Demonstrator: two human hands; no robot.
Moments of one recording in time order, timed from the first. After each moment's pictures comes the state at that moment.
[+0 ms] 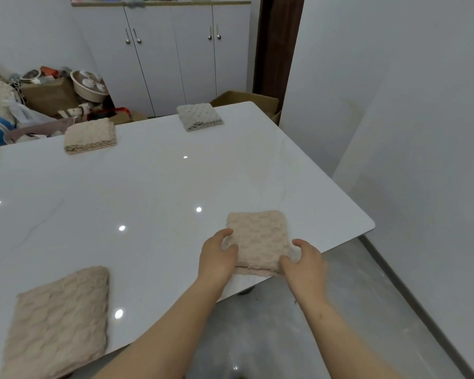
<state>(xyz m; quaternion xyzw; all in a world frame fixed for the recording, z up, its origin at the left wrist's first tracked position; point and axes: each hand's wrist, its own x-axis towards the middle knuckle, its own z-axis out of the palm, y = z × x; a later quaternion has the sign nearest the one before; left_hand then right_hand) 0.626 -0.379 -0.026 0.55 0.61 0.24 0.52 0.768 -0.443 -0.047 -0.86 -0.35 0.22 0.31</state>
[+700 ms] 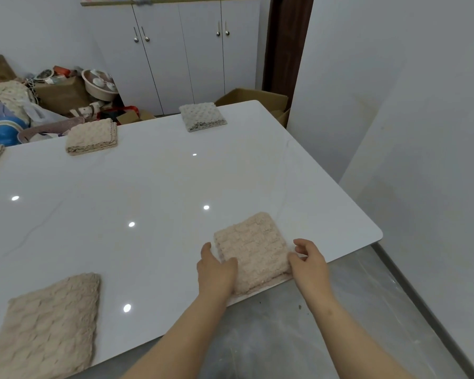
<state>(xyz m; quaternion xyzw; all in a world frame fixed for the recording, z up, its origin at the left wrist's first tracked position) 0.648 -0.376 -0.054 0.43 0.68 0.26 0.54 0.803 -0.421 -0.055 -0.78 -0.31 0.33 0.42</state>
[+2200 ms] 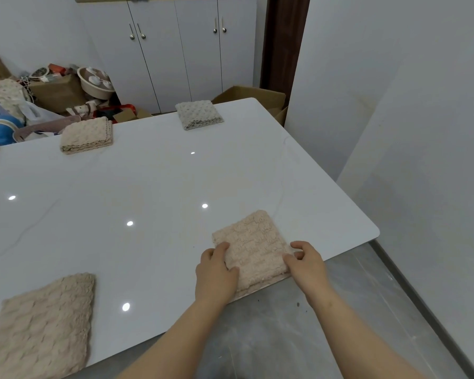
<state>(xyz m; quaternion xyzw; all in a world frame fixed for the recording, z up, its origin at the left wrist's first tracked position) 0.649 -0.380 -0.059 0.64 0.65 0.12 0.40 0.814 -0.417 -0.064 -0.78 -0.30 0.38 0.40</state>
